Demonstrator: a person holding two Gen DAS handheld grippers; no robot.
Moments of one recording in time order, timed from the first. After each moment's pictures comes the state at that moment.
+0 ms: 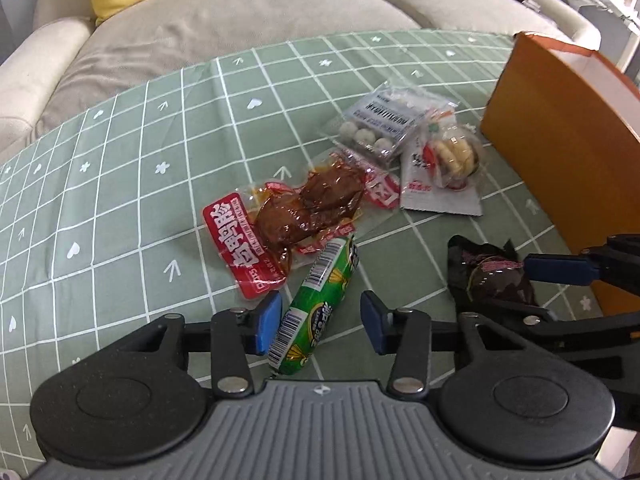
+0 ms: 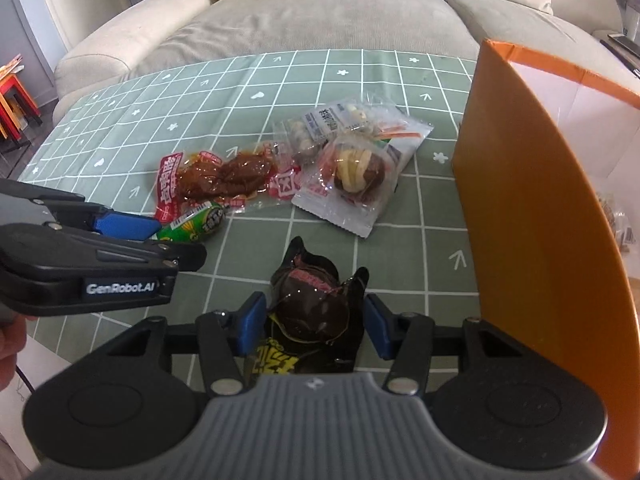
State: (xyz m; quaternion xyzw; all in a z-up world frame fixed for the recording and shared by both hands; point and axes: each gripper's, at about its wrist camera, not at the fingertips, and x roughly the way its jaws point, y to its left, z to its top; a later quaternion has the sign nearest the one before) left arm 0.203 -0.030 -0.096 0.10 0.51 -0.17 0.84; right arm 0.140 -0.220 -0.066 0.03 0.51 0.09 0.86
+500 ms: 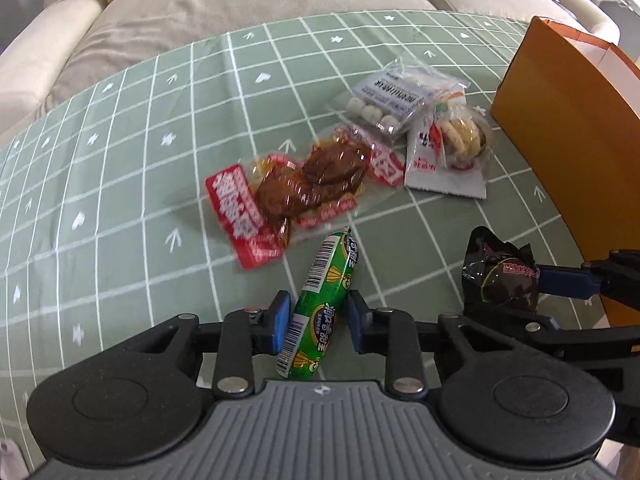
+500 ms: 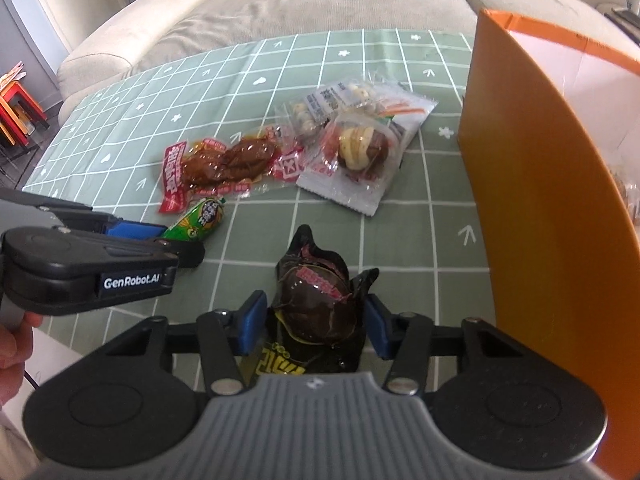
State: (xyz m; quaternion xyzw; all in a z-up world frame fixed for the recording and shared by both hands) left arm 0.195 -0.032 -0.095 0.09 0.54 -0.14 0.82; right arm 0.136 -0.226 -0.069 0.06 0.53 0.10 0.84
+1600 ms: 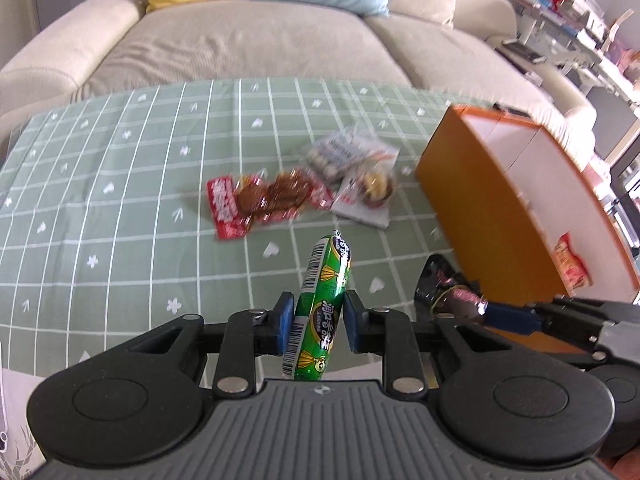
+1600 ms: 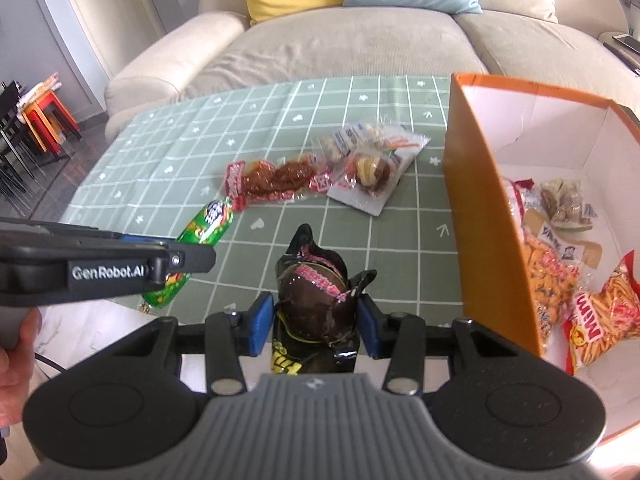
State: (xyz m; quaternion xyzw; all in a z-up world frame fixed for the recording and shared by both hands) left arm 0.113 -0.030 -0.005 -0.01 0.48 -0.14 0.86; right arm 0.065 -0.248 0.004 0.07 0.48 0.14 0.86
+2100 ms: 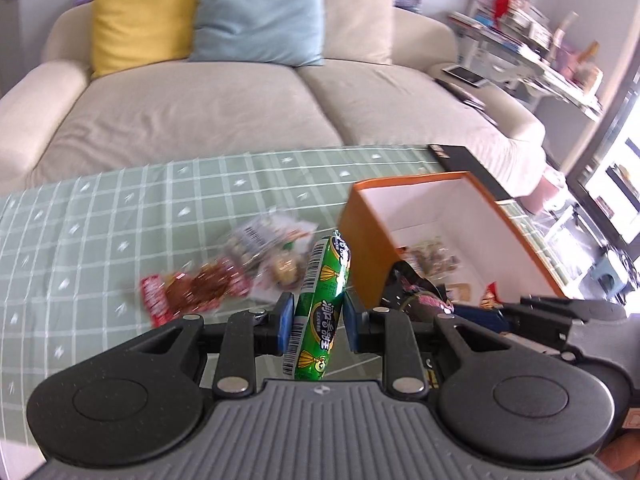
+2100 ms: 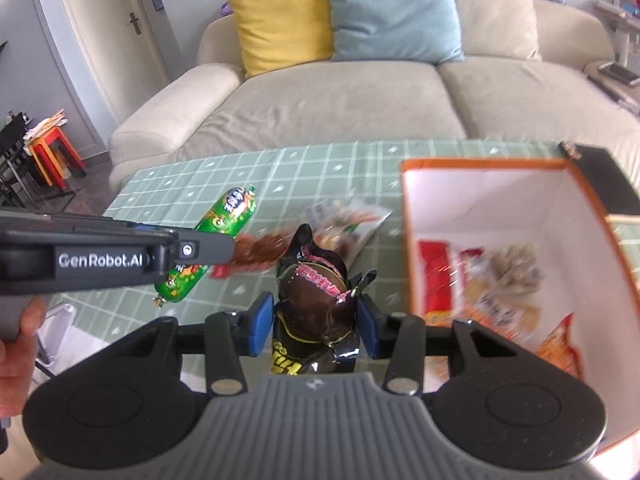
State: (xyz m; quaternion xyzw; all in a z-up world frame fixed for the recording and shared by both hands) left arm 0.130 -0.101 0.053 0.01 0.43 -0.21 0.88; right arm 0.075 -0.303 0.061 0.07 0.43 0.13 0.89
